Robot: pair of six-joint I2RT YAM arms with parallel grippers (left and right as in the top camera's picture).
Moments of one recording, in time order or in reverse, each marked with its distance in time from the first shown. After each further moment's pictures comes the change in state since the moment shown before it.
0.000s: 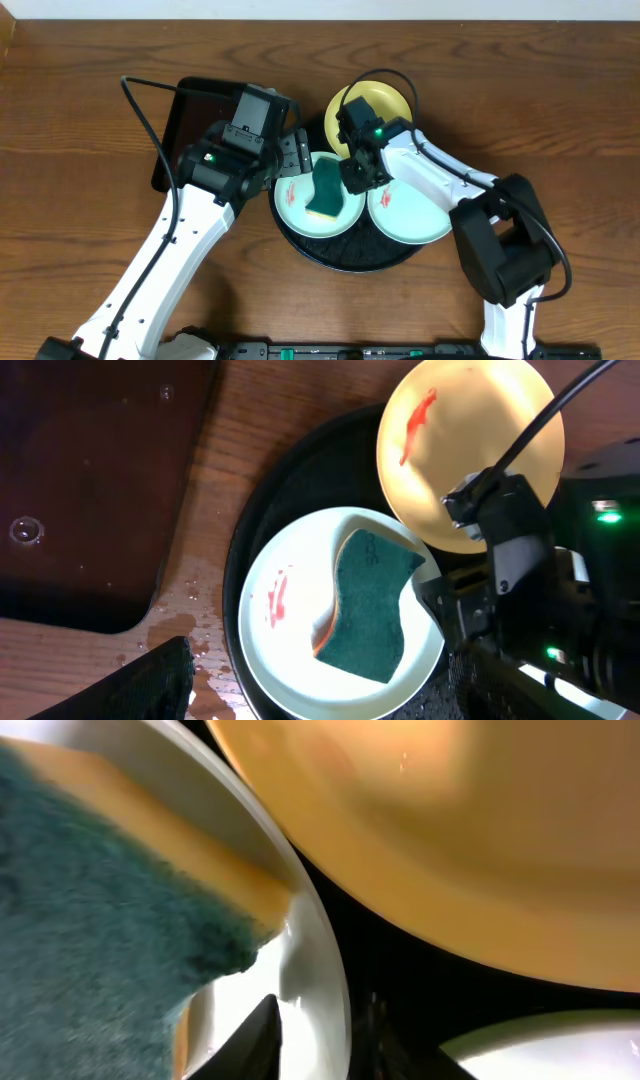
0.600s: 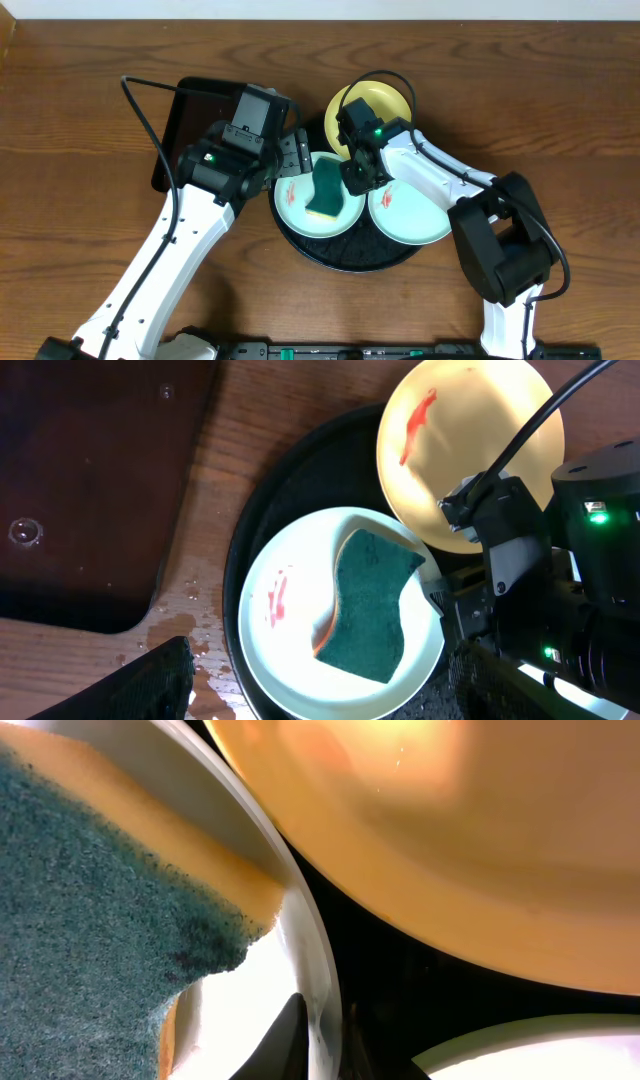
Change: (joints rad) left arm 0.000 0.000 0.000 0.000 0.000 0.000; right arm 0.000 0.003 0.000 -0.005 0.006 -0.026
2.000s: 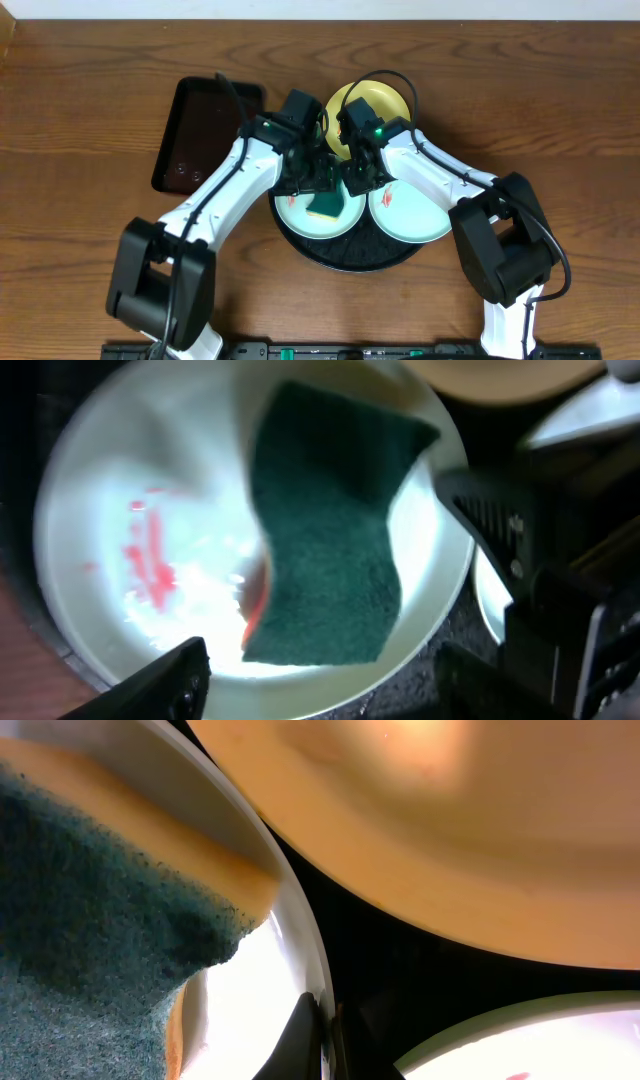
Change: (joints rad) left arm -0.012 0.371 0.000 0.011 0.328 0.116; right arm 0.000 -0.001 0.002 -0.016 -0.004 0.031
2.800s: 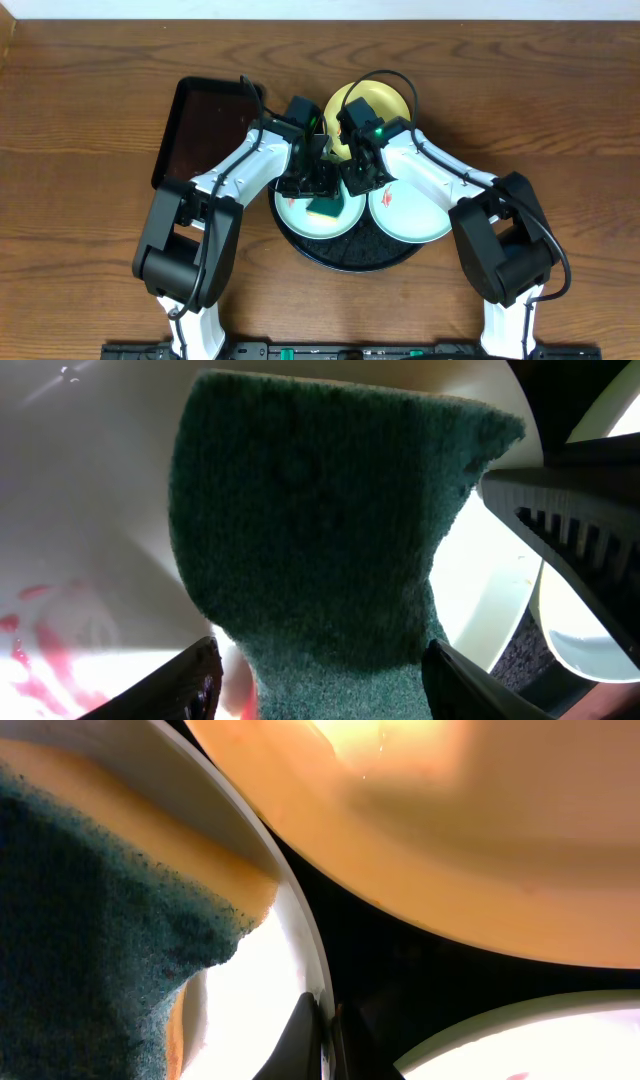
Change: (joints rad) left arm 0.027 0.180 -0.001 0.077 0.118 0.169; right arm 0.000 0.000 0.001 -0.001 -0.001 0.003
